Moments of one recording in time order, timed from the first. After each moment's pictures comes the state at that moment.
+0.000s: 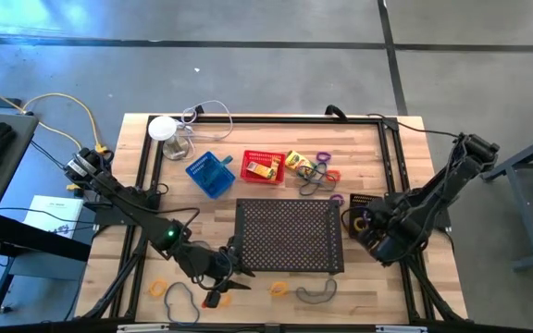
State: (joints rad) left arm -0.65 1.49 1.02 0.12 -0.26 -0.31; right arm 0.82 1.23 0.80 -1.33 0.42 1.73
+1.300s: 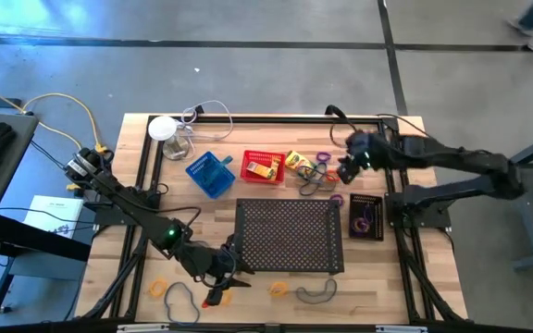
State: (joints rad) left arm -0.64 1.48 1.02 0.08 -0.27 -0.38; right arm -0.23 1.02 0.98 -0.90 0.32 0.46
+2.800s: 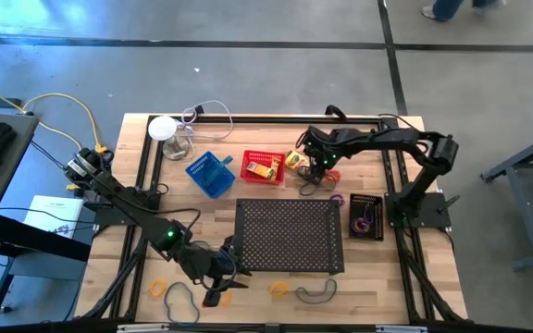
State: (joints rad) left arm -0.65 1.48 1.02 0.03 -0.26 -0.40; right arm -0.48 1.70 0.98 -0.58 -0.04 0.18
